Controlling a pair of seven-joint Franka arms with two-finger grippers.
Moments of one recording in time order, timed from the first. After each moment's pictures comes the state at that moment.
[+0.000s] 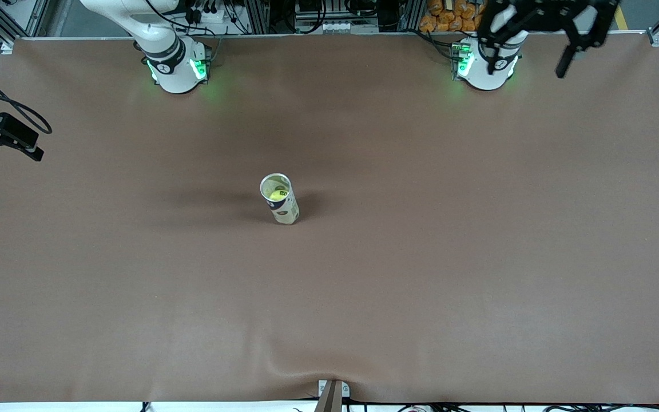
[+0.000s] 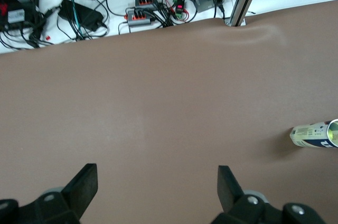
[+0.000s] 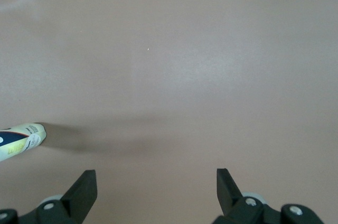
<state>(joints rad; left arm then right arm) -0.36 -0.10 -0.15 -1.39 0.16 1.60 -0.35 0.01 -0.05 -0.04 -1.58 0.00 1.62 0.00</state>
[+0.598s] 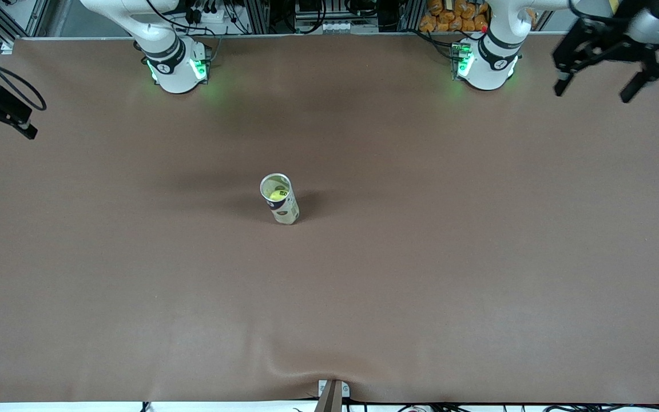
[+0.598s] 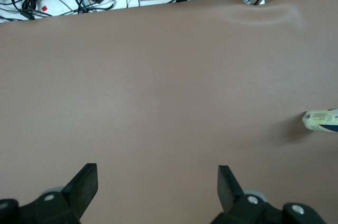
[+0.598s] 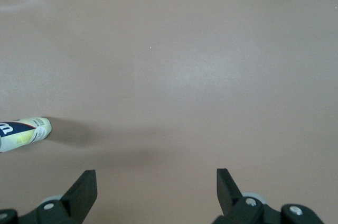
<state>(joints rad) -0.10 -0.10 -0.15 -1.41 0.00 1.55 -0.12 0.01 -0.16 -0.04 -1.65 0.00 1.60 0.00</state>
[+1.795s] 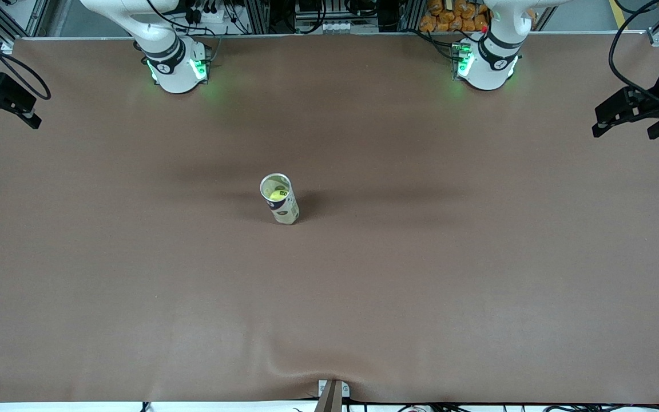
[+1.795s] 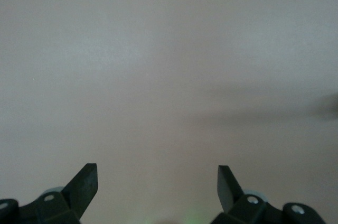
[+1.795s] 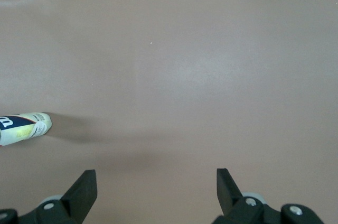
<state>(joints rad) 0.09 -0.04 -0.15 -1.53 -0.02 1.50 -0.02 0.01 -0.22 -0.04 -1.72 0.00 1.63 0.00</state>
